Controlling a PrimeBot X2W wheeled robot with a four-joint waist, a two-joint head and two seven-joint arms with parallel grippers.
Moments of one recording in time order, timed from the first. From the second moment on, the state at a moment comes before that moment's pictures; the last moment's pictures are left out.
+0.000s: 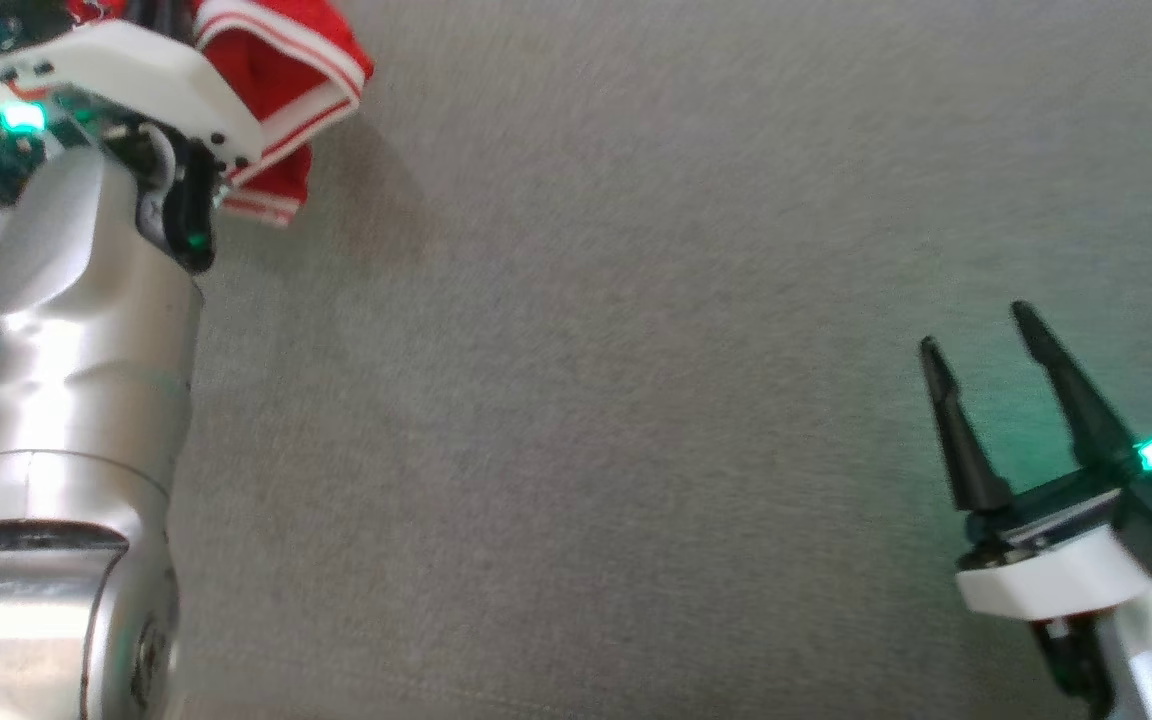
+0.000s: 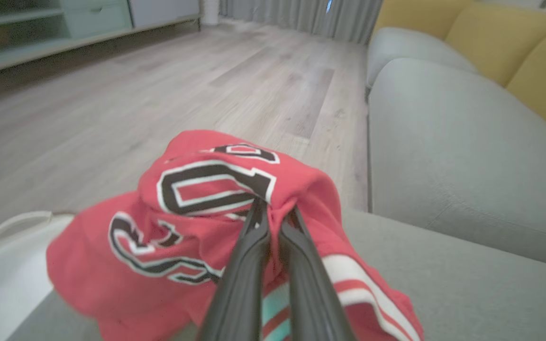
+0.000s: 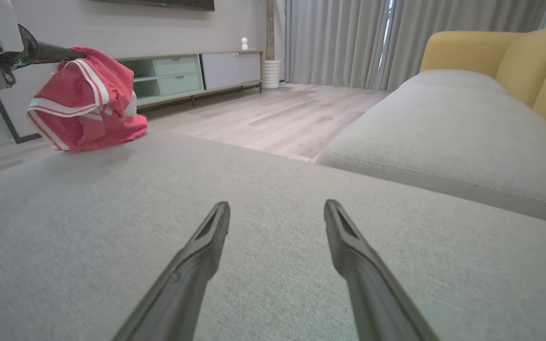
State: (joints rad) left arm -1.13 0.11 -0.06 1.13 -0.36 -0.12 0.01; right arm -0.04 -0.31 0.16 -0.02 0.13 0.13 -0.25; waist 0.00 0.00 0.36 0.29
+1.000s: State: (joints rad) left arm -0.70 0.07 -0.51 0.63 -0.52 -0.12 0.17; right arm 0.07 -0.13 0.18 -0.01 0.13 0.13 -0.25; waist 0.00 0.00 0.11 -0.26
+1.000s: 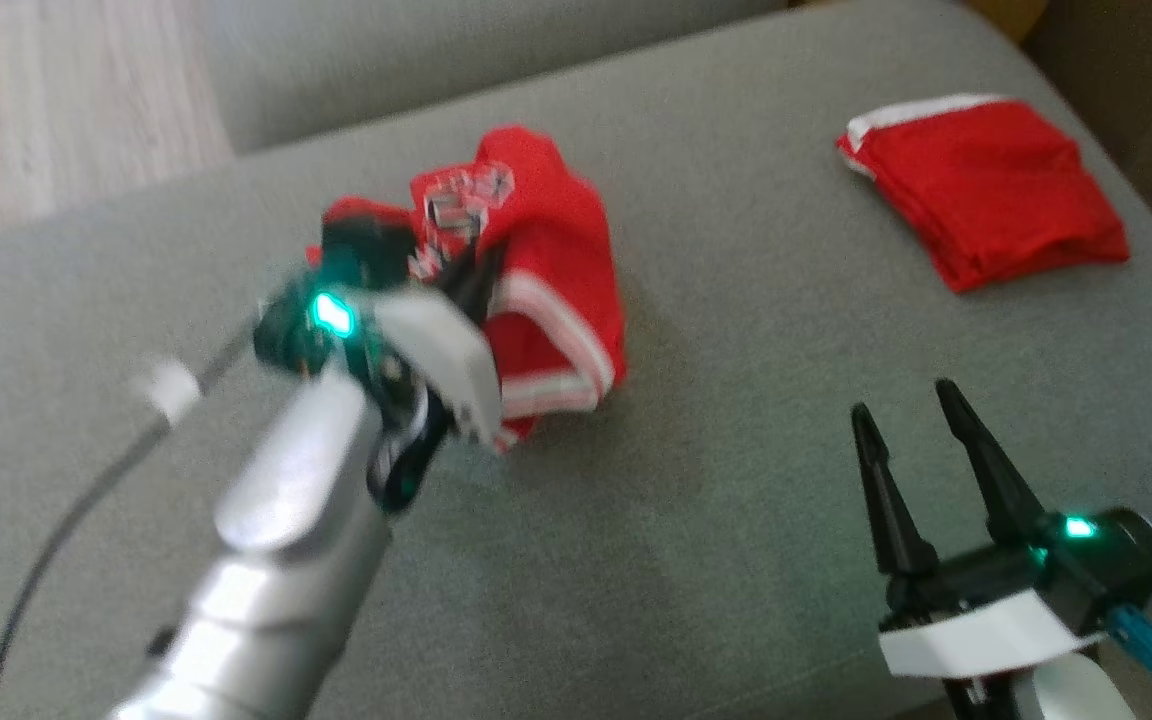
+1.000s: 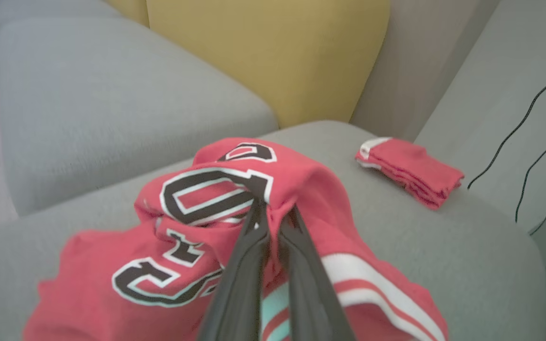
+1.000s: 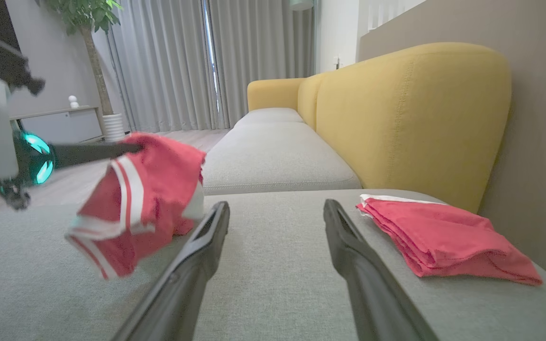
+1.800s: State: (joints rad) left arm -0.31 0.04 -0.44 0.47 -0.39 0.08 -0.25; right arm 0.07 -0.11 0.11 0.10 0.14 0.13 -0.25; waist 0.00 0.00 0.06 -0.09
